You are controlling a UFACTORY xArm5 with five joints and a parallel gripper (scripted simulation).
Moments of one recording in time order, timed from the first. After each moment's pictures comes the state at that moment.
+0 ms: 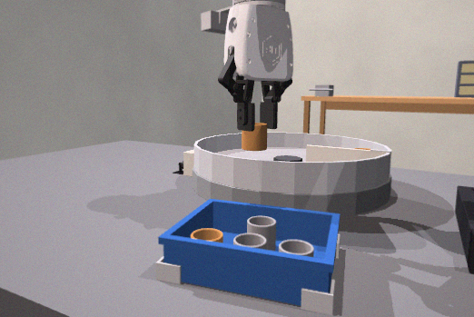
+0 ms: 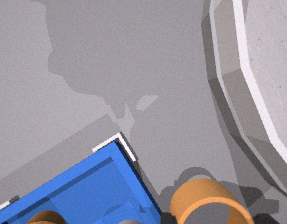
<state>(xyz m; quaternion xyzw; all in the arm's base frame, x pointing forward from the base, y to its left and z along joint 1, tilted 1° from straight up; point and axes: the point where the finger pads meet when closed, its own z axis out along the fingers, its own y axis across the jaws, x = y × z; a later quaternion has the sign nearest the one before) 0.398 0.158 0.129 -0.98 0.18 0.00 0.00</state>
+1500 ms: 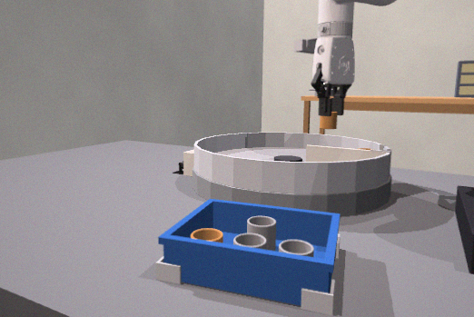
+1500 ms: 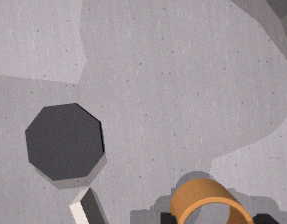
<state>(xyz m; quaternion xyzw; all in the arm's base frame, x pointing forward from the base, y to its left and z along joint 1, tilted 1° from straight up) 0.382 -0.194 0.130 -0.98 0.18 -0.01 0.00</state>
